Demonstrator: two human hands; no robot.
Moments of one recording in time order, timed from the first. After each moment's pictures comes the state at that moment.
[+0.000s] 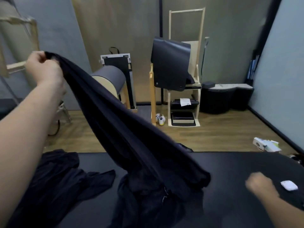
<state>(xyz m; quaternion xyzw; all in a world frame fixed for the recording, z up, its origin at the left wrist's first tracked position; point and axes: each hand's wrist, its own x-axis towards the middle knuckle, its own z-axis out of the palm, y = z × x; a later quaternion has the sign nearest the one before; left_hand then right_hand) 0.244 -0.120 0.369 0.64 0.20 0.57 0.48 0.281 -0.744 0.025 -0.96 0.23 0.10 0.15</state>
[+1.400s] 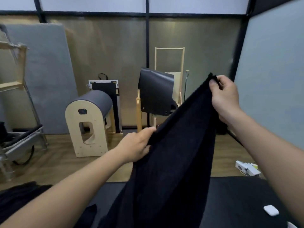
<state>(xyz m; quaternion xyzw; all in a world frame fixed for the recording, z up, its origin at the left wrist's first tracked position) 0.258 -0.338 0.264 0.96 -0.22 0.17 0.03 0.320 -0.612 0.380 -0.72 -0.15 -0.36 0.57</state>
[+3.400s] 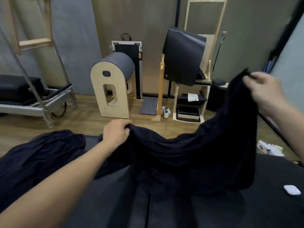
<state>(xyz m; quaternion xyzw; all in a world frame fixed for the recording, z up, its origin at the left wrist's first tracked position) 0.197 -0.226 0.157 0.96 0.13 0.17 0.15 0.341 -0.628 0.291 -0.81 -0.08 -0.26 0.52</state>
